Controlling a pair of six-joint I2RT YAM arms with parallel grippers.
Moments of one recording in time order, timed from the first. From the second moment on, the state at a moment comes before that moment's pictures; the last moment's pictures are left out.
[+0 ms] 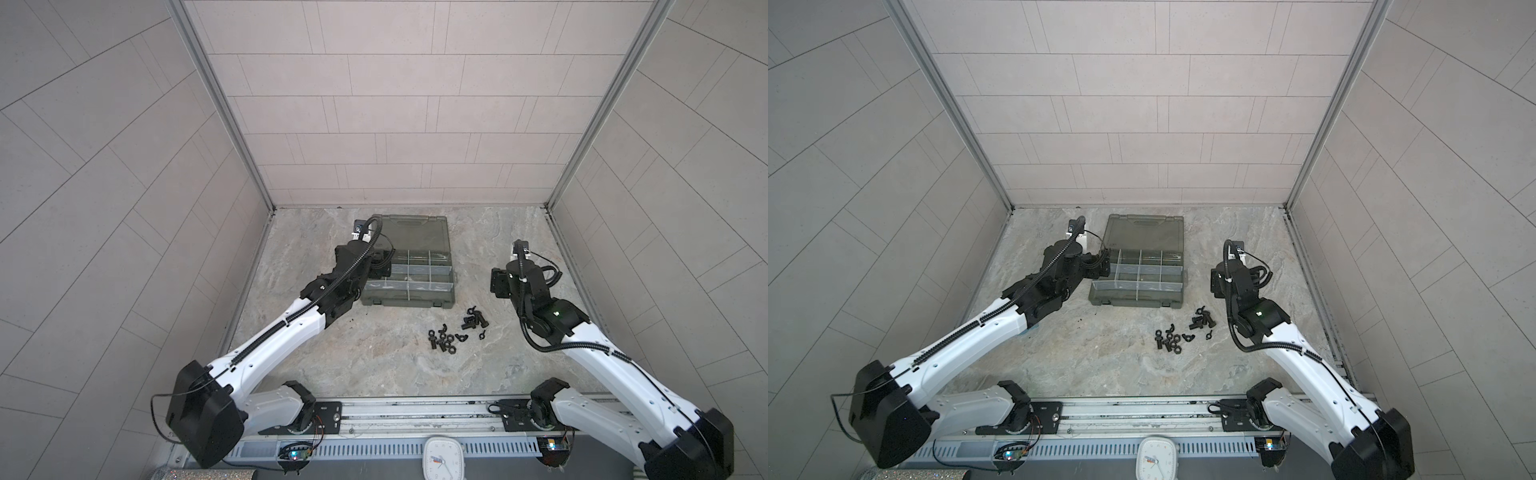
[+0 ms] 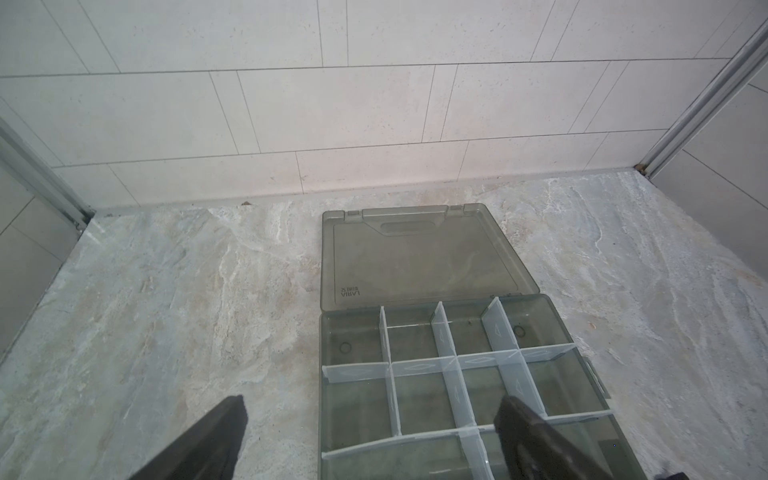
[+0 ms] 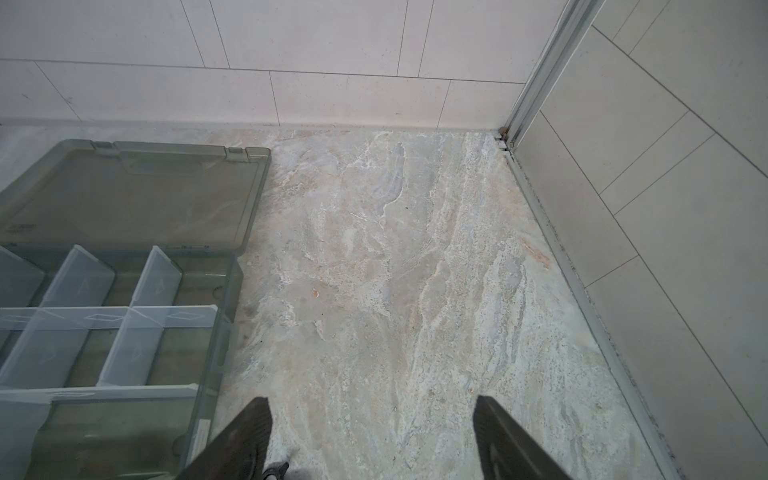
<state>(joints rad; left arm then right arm) -0.61 1.20 0.96 -0.23 -0.40 -0.26 0.42 0.92 0.75 -0.44 0.52 0.27</state>
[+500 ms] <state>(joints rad) -0.61 1.37 1.10 -0.42 -0.32 -0.35 0.42 1.11 0.79 -0.67 0.36 0.34</state>
